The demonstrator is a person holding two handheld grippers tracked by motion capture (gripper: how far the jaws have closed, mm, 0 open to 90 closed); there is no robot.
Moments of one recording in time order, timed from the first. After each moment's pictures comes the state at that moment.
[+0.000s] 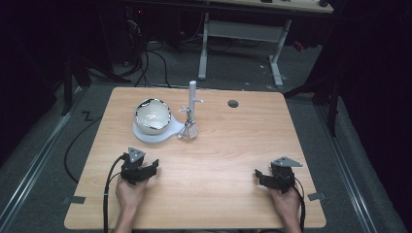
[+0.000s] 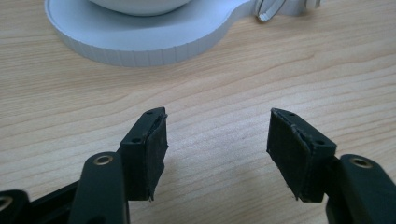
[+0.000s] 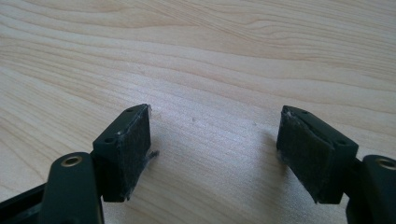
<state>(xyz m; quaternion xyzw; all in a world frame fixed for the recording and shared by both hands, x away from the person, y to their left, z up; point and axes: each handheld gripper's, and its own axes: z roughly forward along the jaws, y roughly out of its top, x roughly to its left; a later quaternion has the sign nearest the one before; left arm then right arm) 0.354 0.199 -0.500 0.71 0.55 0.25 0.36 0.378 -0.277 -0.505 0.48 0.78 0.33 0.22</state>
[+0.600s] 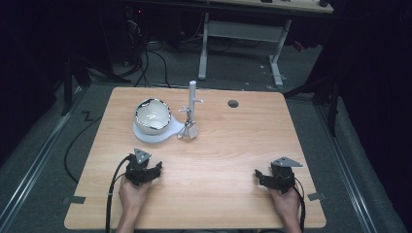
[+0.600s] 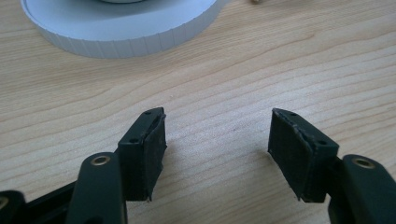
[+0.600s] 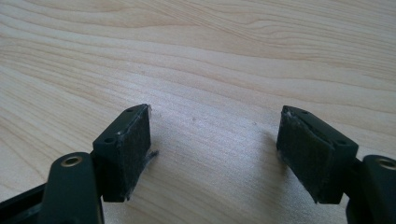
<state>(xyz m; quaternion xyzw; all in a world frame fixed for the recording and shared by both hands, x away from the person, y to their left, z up) 0.356 0.189 -0.506 0.73 0.54 0.25 0.34 0.378 -0.277 -0.505 0.48 0.78 0.33 0.21</state>
